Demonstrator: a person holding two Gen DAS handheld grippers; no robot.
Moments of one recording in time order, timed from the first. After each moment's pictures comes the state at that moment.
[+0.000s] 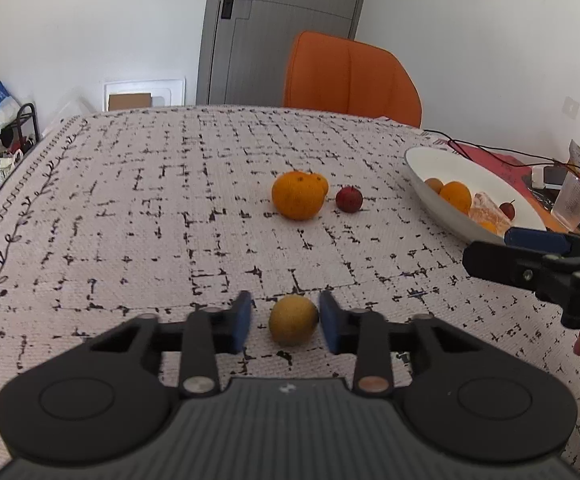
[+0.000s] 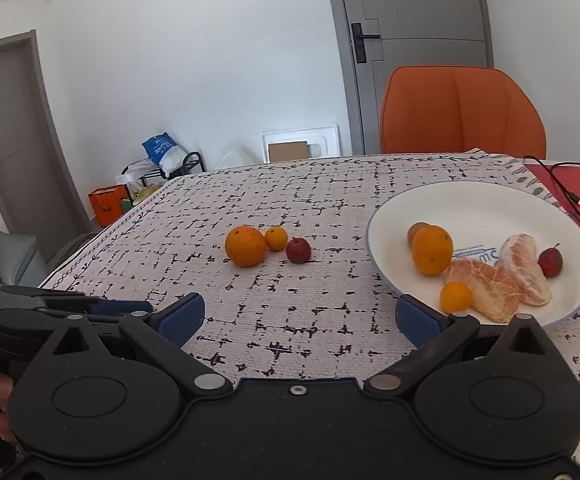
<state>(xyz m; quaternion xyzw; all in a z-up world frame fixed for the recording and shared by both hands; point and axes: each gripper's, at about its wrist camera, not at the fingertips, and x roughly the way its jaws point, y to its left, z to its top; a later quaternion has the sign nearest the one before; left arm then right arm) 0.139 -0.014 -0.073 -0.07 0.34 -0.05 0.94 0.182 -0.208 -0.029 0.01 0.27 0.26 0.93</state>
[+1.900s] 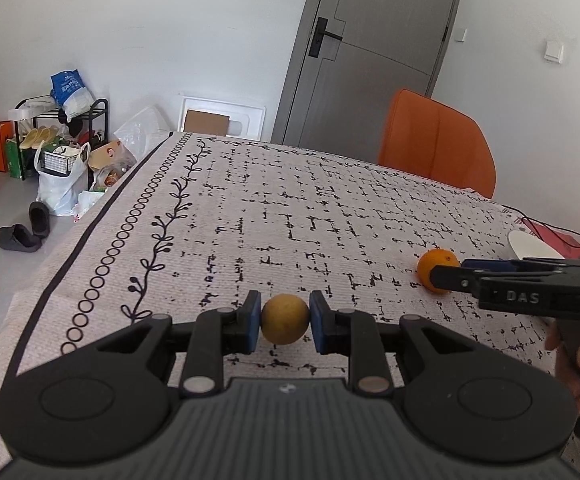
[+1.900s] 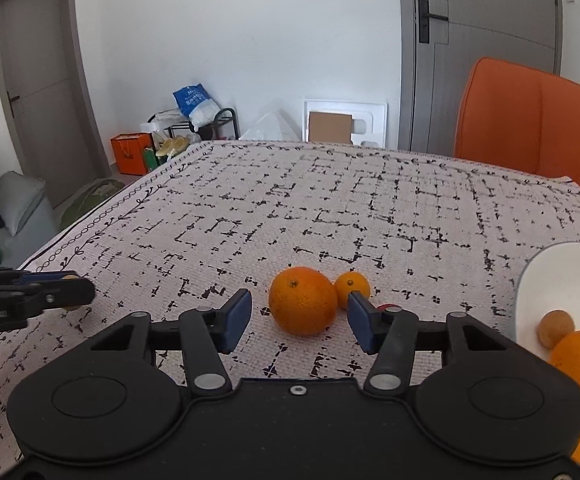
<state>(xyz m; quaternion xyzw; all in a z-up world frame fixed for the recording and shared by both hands) 0.130 0.089 -0.060 -0.13 0.28 0.05 0.95 0.263 -0.106 -0.039 -0.06 0.30 0.31 0.90</state>
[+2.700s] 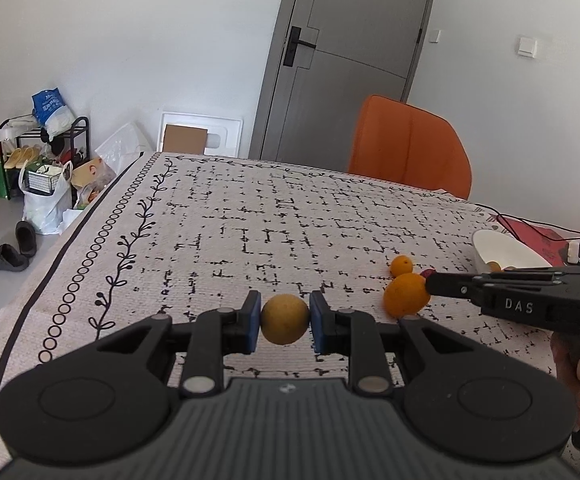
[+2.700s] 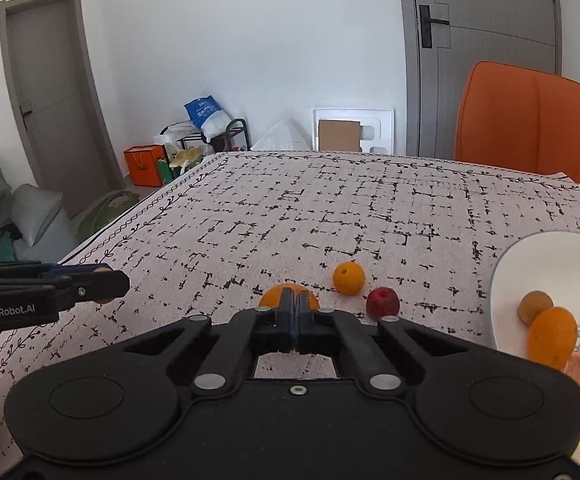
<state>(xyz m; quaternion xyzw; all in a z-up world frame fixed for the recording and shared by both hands) 0.125 0.059 -0.042 -0.11 0.27 0.02 0.96 0.239 -0.133 -0.023 -0.04 0.29 0.33 0.90</state>
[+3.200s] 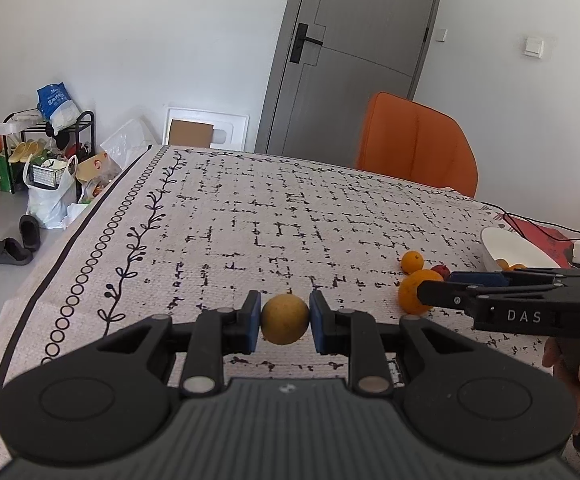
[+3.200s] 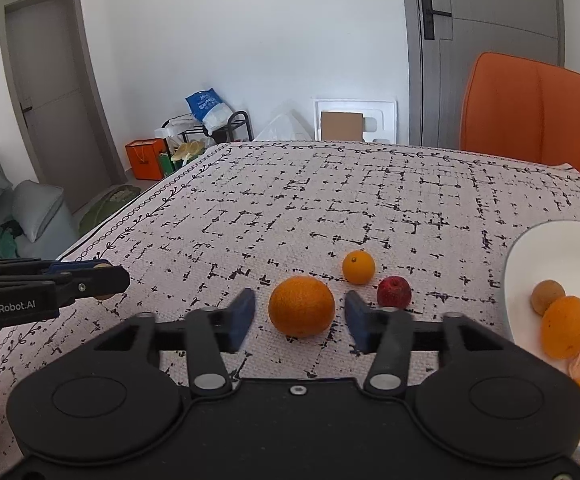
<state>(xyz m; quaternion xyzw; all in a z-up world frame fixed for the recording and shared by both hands) 0.126 0.068 -0.049 -0.11 0.27 0.03 0.95 0.240 -0.124 -0.030 -0.05 0.30 0.33 0.89</state>
